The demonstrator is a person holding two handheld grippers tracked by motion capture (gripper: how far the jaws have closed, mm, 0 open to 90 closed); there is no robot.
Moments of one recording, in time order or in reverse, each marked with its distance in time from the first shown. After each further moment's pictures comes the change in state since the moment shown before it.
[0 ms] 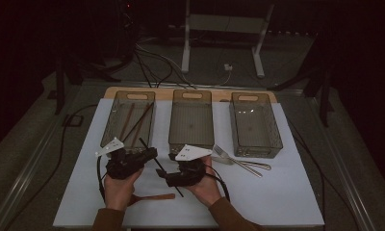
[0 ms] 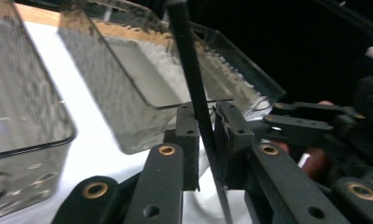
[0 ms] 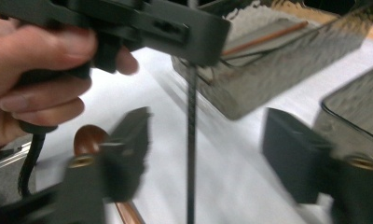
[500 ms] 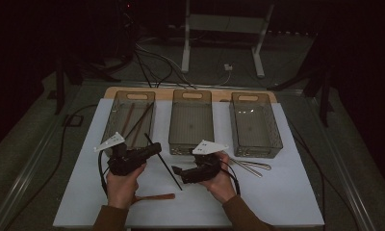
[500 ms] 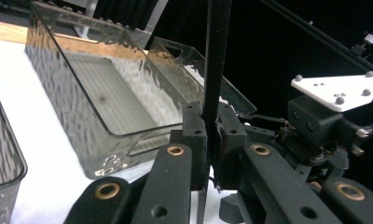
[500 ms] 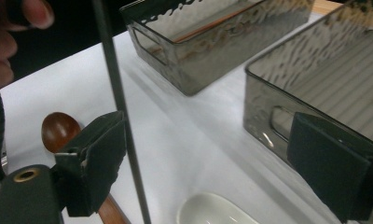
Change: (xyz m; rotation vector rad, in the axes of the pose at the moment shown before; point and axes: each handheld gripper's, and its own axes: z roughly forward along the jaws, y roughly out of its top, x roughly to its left) left arm -0.018 0.021 -0.002 -0.033 -0.052 -0.001; right arm -0.031 -0.011 -0.026 0.032 -0.074 0.061
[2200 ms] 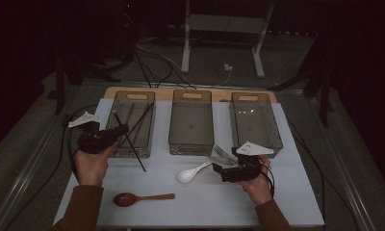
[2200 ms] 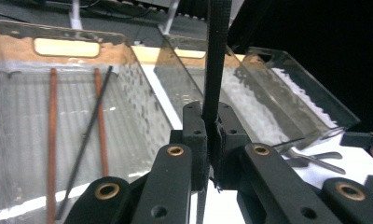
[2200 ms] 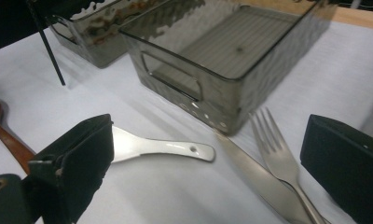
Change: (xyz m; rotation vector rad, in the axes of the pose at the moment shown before) left arm 0.053 0.057 -0.039 0.071 0.322 0.044; right arm -0.063 -0.044 -0.077 -0.015 -0.188 0.090
